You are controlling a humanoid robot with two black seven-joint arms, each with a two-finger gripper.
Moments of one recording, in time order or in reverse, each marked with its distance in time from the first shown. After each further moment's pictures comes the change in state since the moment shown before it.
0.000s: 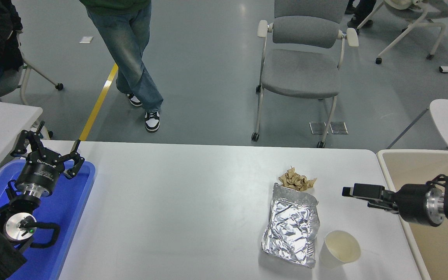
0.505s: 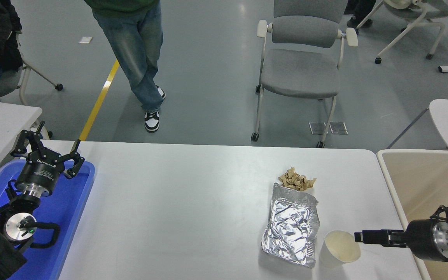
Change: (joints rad) left arm 0.000 0.000 0.000 0.000 0.000 0.000 0.000; right arm -0.024 -0.003 -0.094 0.014 -0.161 -0.006 -0.012
